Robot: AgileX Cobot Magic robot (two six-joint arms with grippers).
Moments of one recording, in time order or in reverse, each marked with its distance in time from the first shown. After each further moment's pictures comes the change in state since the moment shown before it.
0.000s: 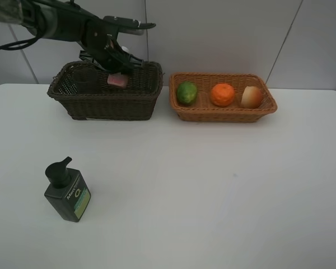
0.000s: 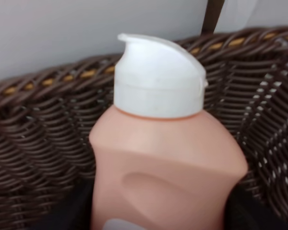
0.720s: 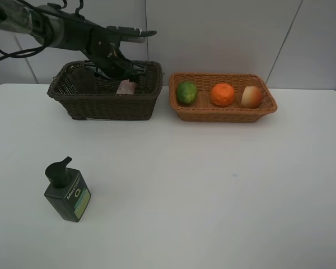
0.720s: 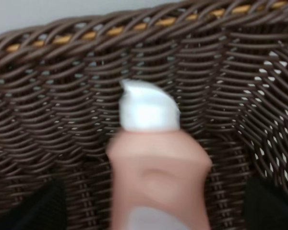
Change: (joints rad) left arm 0.000 0.036 0.000 -0.054 -0.019 0.000; right arm 0.000 0.000 0.000 0.000 0.000 0.000
